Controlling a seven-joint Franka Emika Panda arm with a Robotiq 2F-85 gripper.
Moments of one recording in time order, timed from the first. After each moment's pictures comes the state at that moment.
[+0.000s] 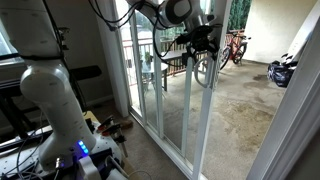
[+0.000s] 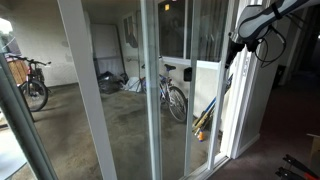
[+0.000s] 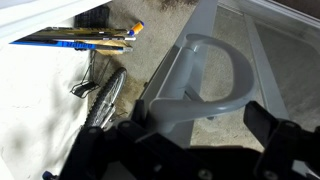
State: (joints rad) arm -0.19 0.03 -0.15 -2.06 -0.16 2.49 -0.46
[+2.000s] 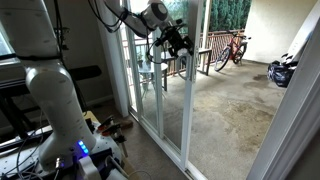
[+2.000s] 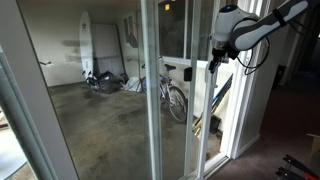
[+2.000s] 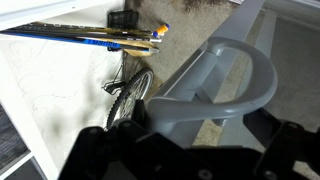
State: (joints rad) arm -0.01 0.02 -0.01 -2.09 -0.68 2.36 0.26
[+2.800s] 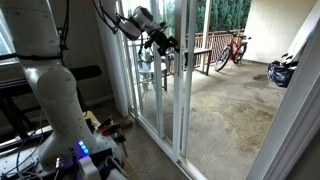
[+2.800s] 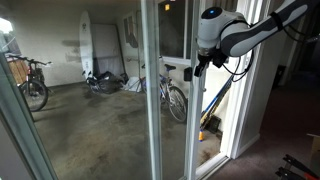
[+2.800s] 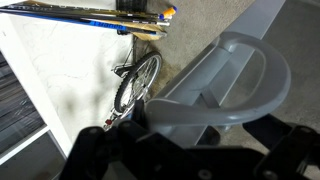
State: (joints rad) arm 0.12 0.08 0.09 -2.03 -0.88 2.25 0.59
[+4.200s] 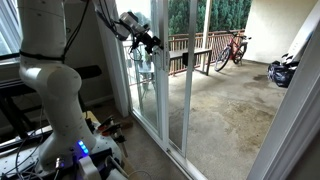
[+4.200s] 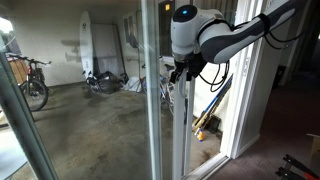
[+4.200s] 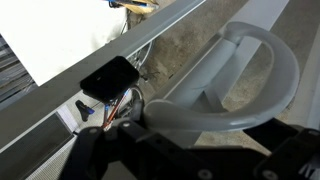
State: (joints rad) arm 0.31 0.26 0.19 -1.81 -0.97 2.07 0.83
